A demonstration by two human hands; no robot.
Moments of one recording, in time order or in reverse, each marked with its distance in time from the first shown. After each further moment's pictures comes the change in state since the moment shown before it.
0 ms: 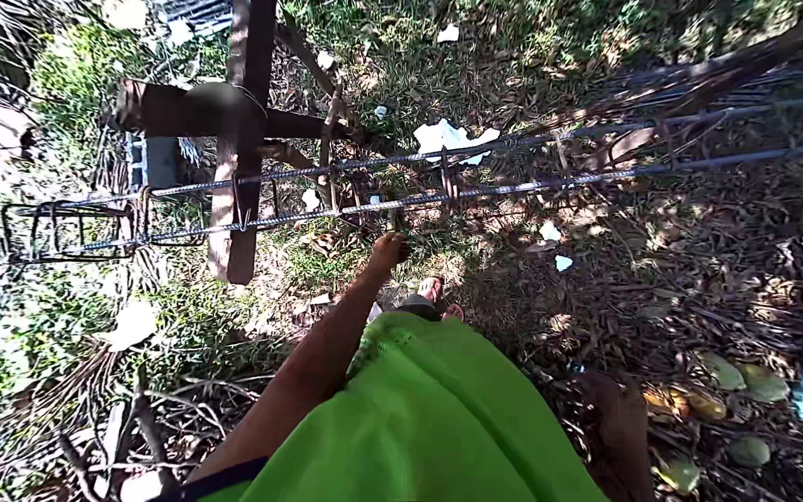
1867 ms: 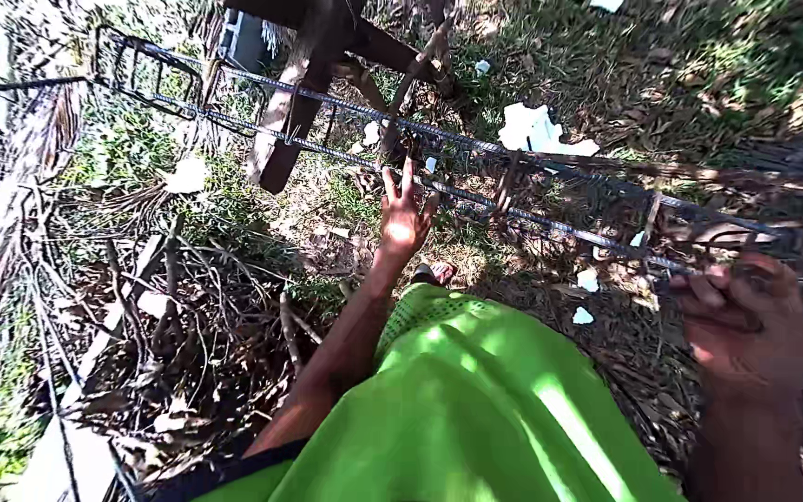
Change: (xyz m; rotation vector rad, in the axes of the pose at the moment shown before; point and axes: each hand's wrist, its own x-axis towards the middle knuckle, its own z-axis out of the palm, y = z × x) left_hand -0.072 0.092 0.028 0.617 0.620 0.180; right_hand 0.164 -0.343 0.110 0.397 -1.056 -0.484
